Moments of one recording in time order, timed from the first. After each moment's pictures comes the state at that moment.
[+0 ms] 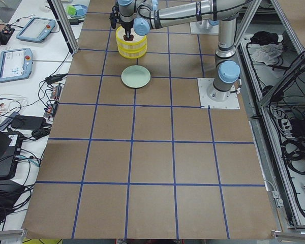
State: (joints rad) left arm -1.70 -1.88 -1.58 -1.12 1.27 -0.28; right arm 1.73 -1.12 1.52 -1.88 -1.61 0.24
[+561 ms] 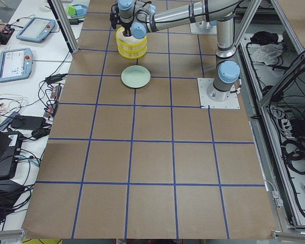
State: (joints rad) left arm -1.72 -1.94 -1.59 -1.01 1.15 -0.40; right arm 1.74 -1.12 1.52 -1.88 -1.61 0.26
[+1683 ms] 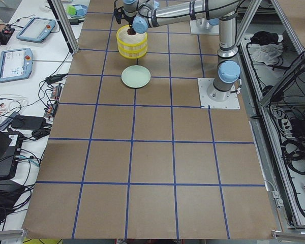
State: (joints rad) left arm -1.82 -1.92 -1.58 -1.00 1.14 -0.58; right arm 1.70 -1.48 1.52 -1.70 -1.60 0.17
